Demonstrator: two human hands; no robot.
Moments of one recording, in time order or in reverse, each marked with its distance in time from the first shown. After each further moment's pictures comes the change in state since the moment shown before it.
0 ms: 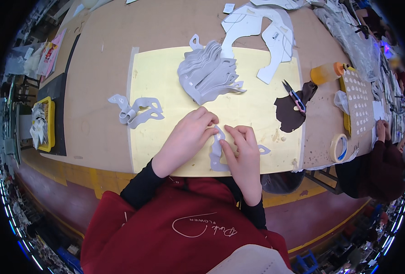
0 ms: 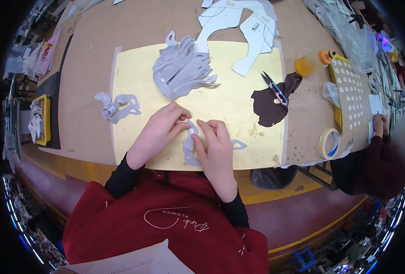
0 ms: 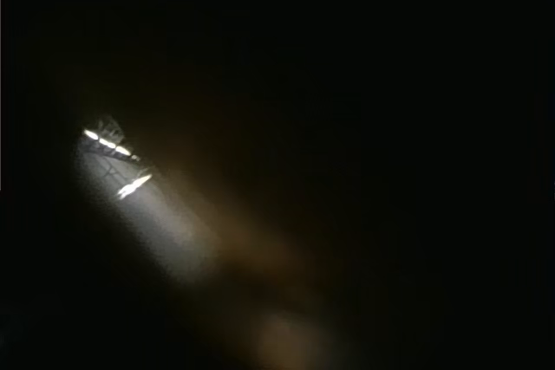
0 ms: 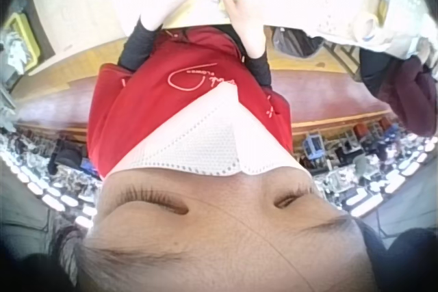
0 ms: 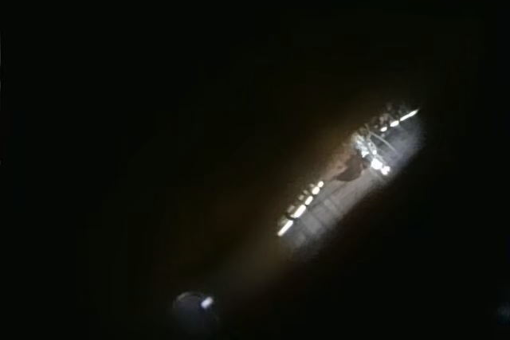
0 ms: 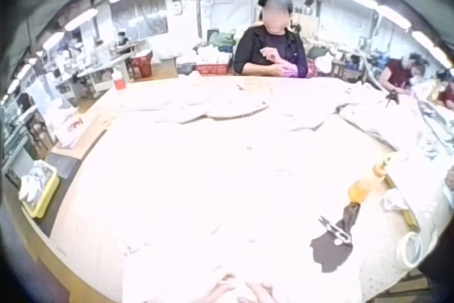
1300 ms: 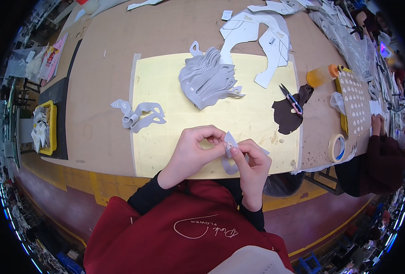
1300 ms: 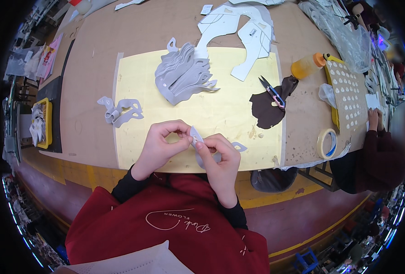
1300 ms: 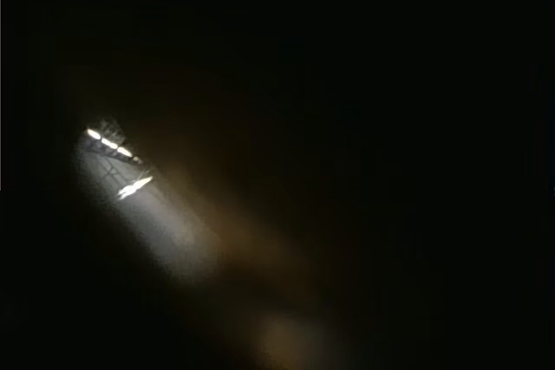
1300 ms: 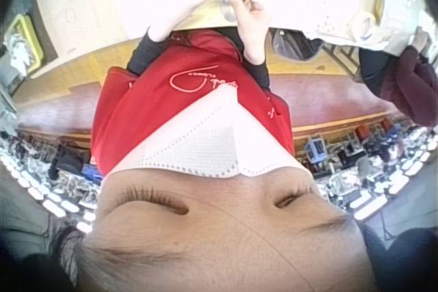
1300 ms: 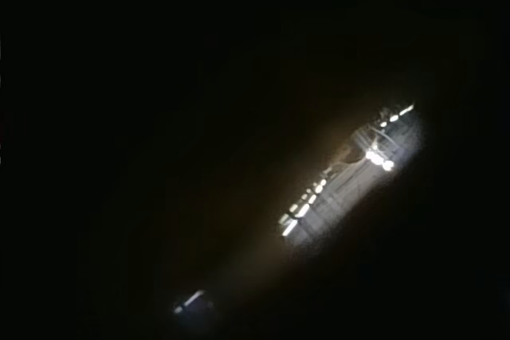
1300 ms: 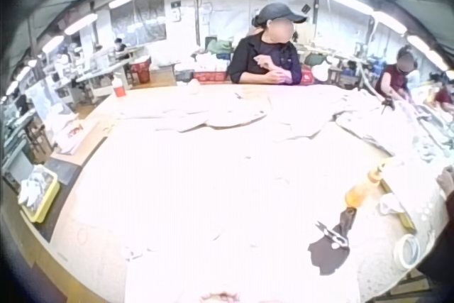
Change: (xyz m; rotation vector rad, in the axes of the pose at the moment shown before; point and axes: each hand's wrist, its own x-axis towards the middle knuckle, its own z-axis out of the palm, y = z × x) left_hand -0.015 0.033 -0.003 -0.610 0.005 -0.125; right_hand -0.010 -0.021 -0.013 0.611 0.133 0.201
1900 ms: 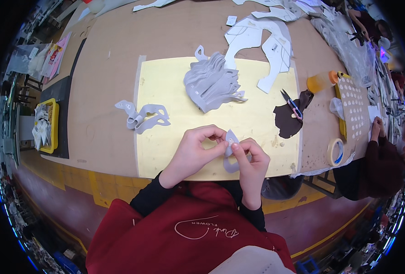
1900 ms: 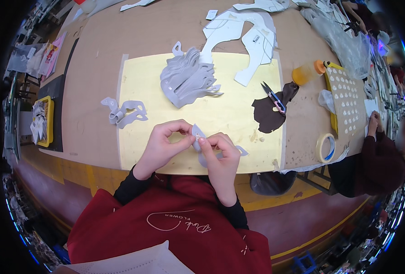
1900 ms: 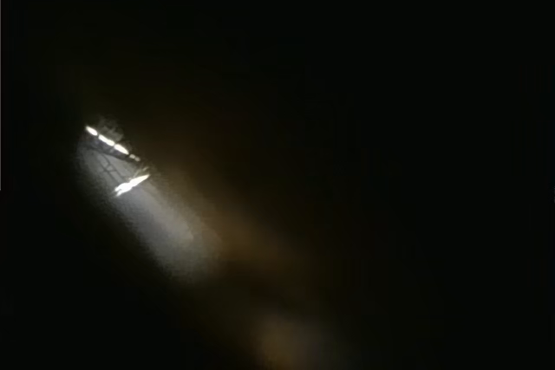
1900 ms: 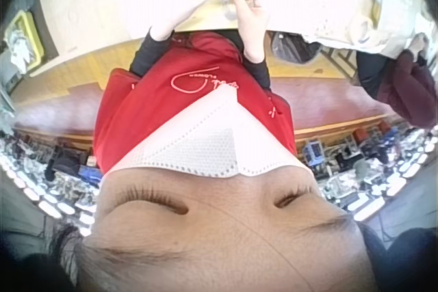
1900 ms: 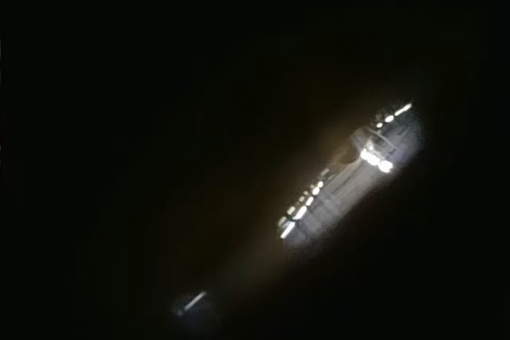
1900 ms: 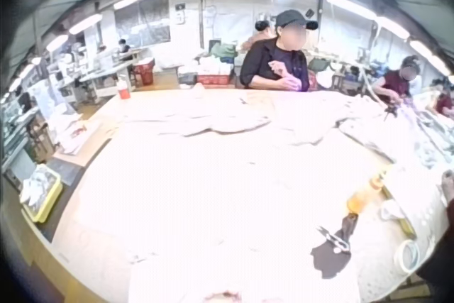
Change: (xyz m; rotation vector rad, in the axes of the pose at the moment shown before) left_hand 0.001 -0.002 -0.006 0.026 0.005 -0.005; right_hand 0.007 0.006 0.005 -0.092 0.007 -0.015
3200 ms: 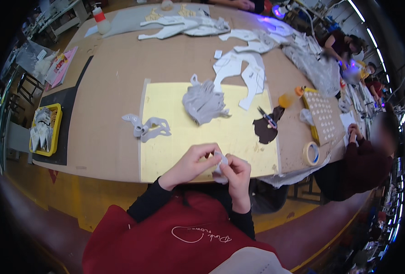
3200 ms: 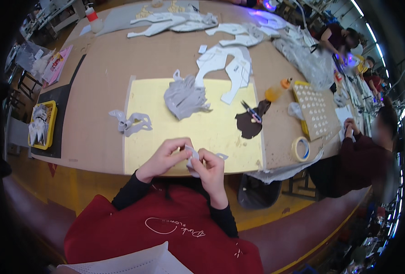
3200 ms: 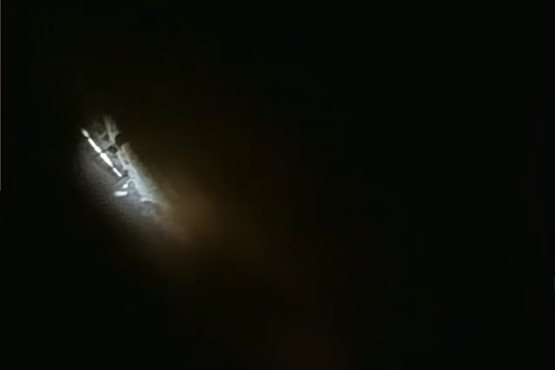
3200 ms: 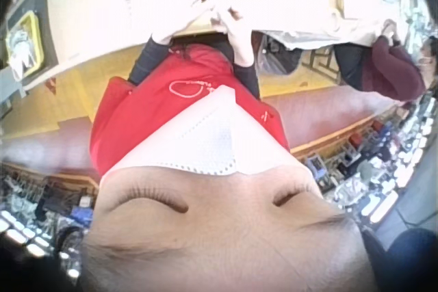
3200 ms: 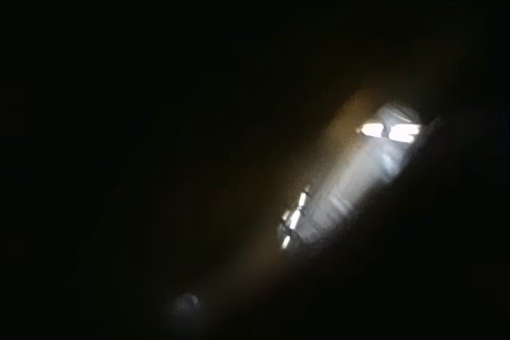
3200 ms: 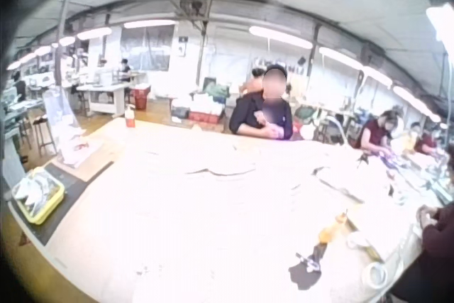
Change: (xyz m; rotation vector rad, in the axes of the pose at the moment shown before) left_hand -0.024 -0.007 -0.013 -0.056 -0.281 0.238; right_hand -0.035 -0.016 0.008 0.318 -0.200 -0.020
